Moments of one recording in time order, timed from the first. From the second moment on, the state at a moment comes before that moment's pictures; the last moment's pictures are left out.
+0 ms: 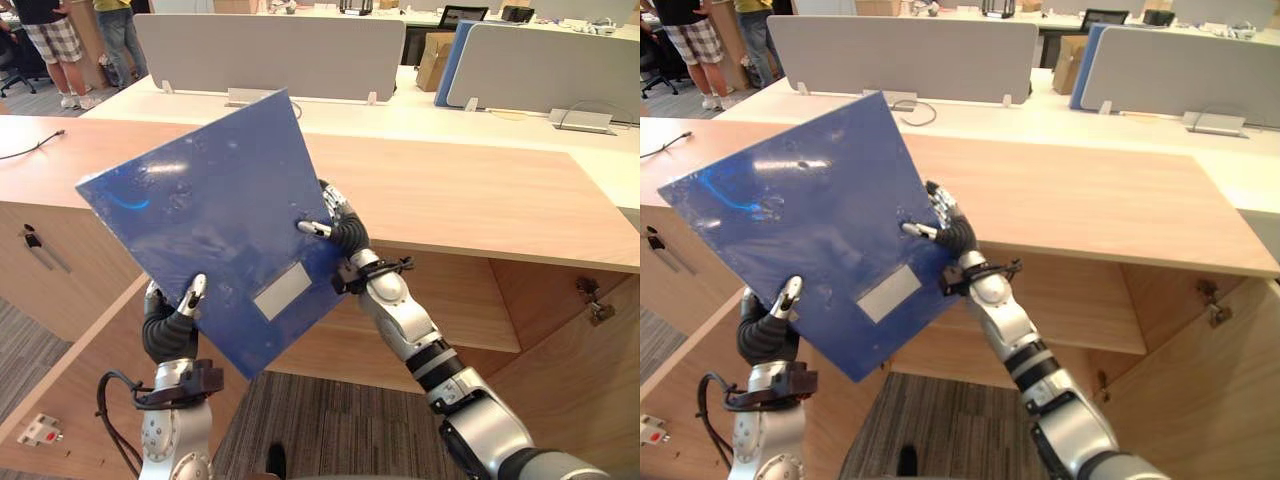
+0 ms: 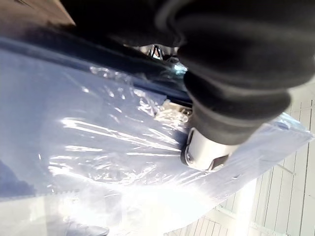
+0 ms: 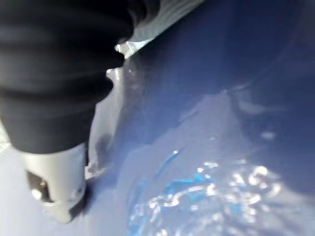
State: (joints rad) left arm 0.36 0.14 -0.08 -0.46 -0.59 -0.32 0.13; right arm -0.60 -0.13 0.44 0.39 0.40 -0.11 -0.04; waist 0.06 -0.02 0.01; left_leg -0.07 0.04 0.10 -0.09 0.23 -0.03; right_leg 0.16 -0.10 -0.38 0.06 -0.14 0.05
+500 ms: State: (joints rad) left arm 0.34 0.25 -0.10 -0.48 -0.59 -0.39 0.13; right arm -0.87 -0.43 0.78 0.43 0.61 -0.07 0.16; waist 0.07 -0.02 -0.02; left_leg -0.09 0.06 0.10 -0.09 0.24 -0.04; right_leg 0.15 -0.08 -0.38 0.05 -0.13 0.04
